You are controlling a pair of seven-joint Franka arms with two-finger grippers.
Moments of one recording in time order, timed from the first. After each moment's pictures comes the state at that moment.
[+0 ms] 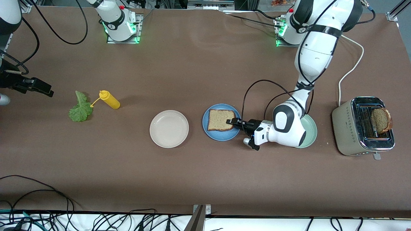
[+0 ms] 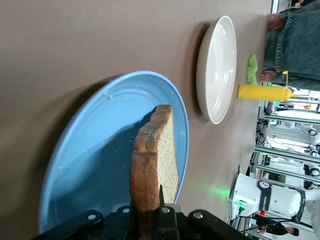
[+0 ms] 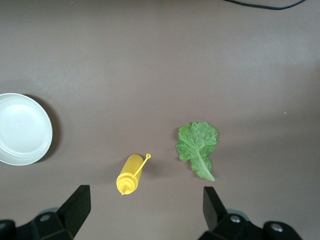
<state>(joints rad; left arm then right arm) -0.31 0.92 0.01 -1.44 -1.13 1.88 0.65 -0.07 0.09 0.02 -1.61 -0.02 1.70 0.07</state>
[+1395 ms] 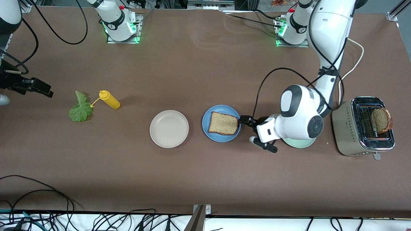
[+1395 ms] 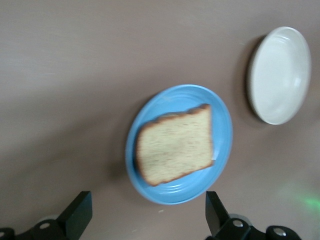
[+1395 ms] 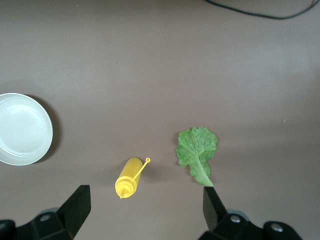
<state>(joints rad) -0.35 0.68 0.05 -1.43 -0.57 1.93 0.27 -0.07 0.09 0.02 -1.61 -0.02 1.71 0.04</state>
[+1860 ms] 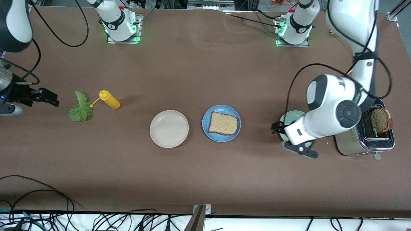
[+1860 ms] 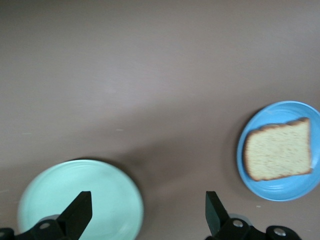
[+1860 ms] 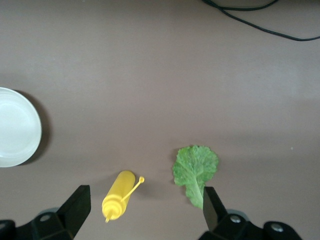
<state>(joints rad) -0.33 0.56 0.15 -1.42 -0.23 1.94 0.18 -0.07 0.15 0.02 -1.64 -0.02 1.83 -0.07</state>
